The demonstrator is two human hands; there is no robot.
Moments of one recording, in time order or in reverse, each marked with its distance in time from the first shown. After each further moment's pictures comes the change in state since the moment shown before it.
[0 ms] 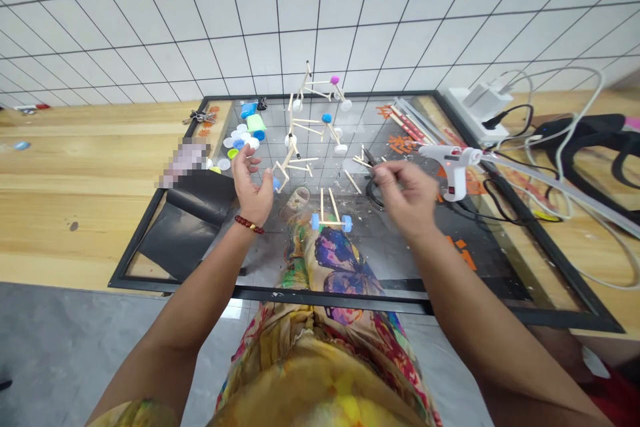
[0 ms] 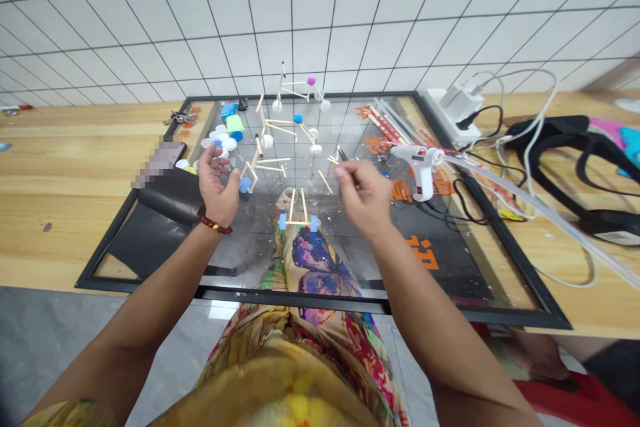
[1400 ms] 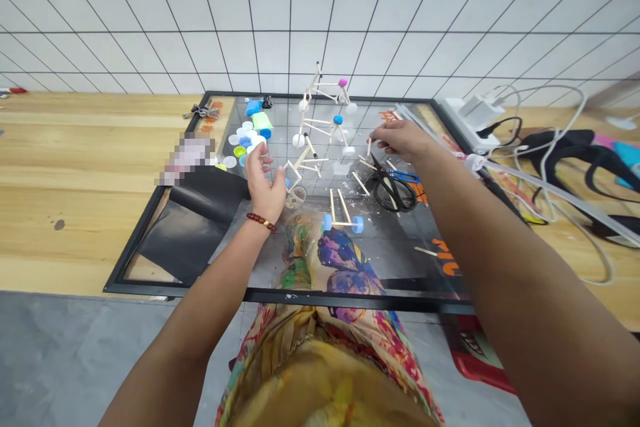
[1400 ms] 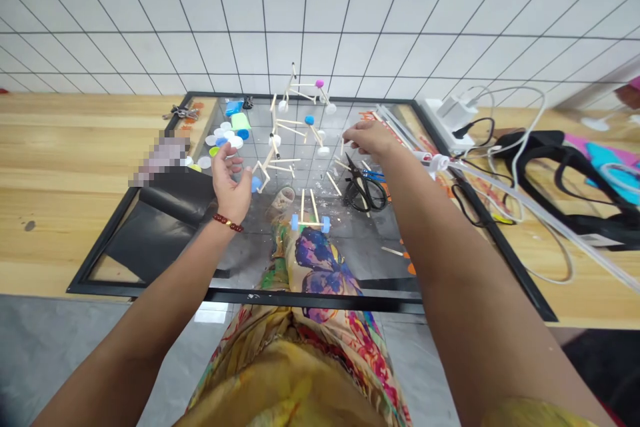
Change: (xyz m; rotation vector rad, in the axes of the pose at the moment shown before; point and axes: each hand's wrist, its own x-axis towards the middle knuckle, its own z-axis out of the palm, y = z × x) left_hand 0.000 -0.002 0.008 -0.051 0.029 -0.133; right_hand 0.133 0.054 0.035 -0.132 -0.394 0.743
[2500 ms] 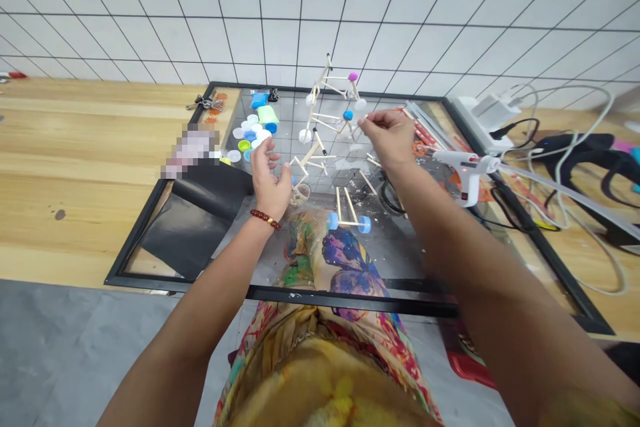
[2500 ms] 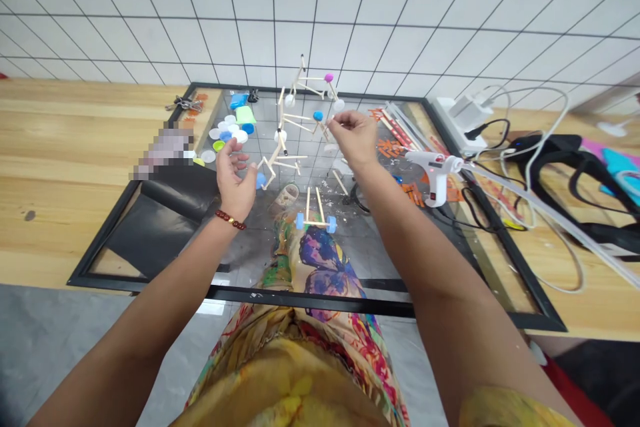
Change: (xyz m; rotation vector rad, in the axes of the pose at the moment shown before) left_hand -0.002 -0.003 0.000 -0.003 -0.028 -0.037; right_hand -0.019 -0.013 0.054 0.289 0.306 -0.493
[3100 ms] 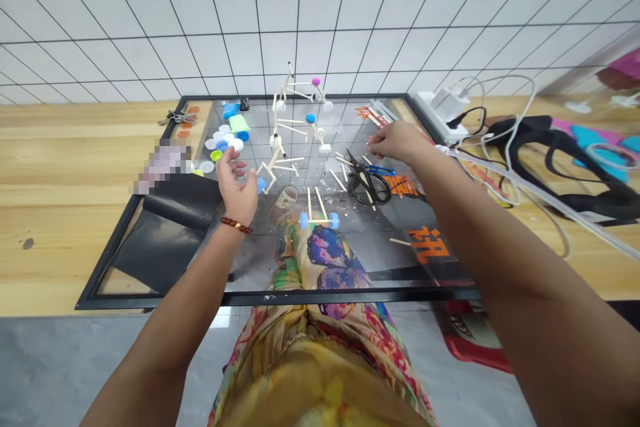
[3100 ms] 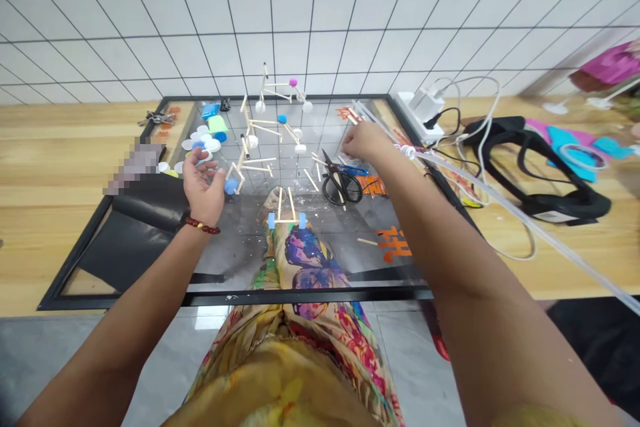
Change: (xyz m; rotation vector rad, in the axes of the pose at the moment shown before) left_hand 0.007 0.002 -0.006 0.008 -0.005 -0.048; right_hand 0.023 0.019 -0.099 -0.757 -0.423 0.222
